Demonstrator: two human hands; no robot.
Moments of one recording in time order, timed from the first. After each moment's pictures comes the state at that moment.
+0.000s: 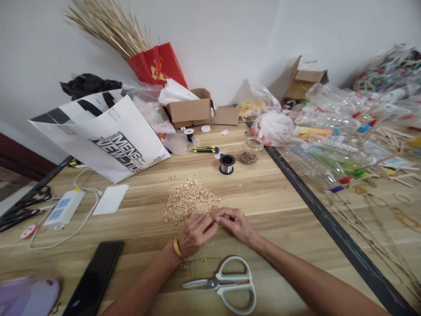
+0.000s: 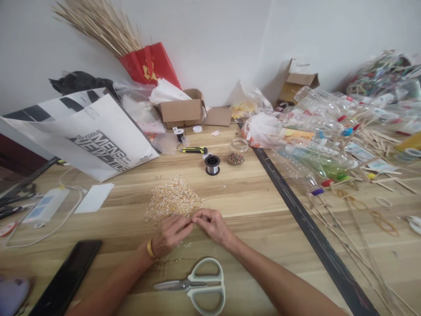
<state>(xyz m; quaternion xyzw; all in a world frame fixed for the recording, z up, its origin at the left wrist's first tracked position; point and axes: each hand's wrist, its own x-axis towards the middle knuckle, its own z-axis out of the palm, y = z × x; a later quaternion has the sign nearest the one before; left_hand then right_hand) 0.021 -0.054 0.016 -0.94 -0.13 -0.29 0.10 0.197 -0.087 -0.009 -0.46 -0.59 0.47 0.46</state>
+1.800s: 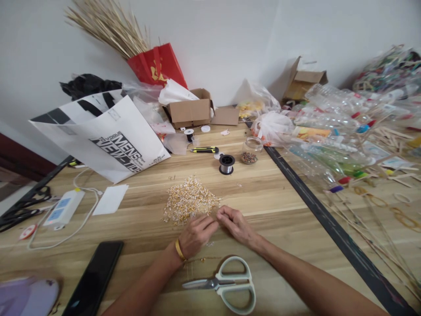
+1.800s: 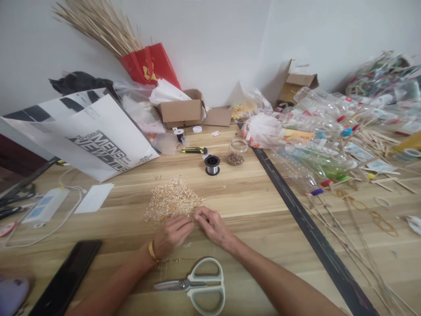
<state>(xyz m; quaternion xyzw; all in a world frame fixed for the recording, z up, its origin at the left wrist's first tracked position) 0.024 -0.056 0.005 -0.95 -0.18 -0.24 0.03 0.198 -0.090 -0.011 -0.46 -0.61 0.47 0.45</state>
